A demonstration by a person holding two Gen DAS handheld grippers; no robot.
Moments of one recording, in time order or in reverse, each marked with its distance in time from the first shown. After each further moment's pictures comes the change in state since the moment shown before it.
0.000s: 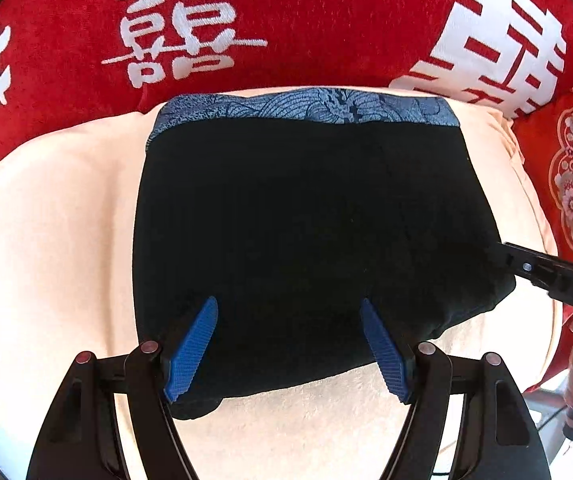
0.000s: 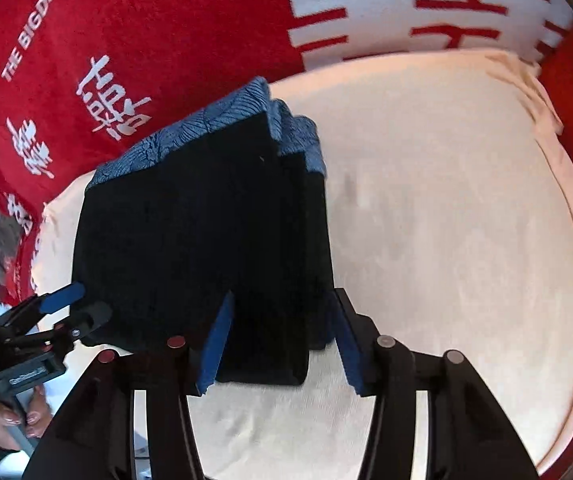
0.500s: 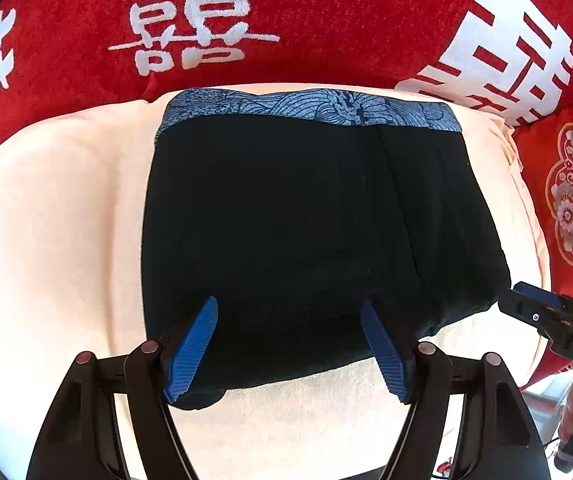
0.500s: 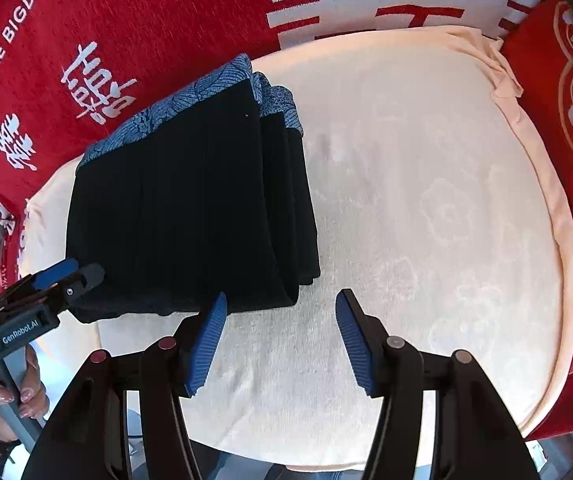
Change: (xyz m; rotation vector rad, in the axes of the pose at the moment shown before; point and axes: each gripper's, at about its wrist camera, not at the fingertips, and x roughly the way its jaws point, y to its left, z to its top) left arm -0.008 0.010 0.006 -0.047 0.039 -0.028; right arm -0.026 0.009 -0.014 0.021 0.062 -0.087
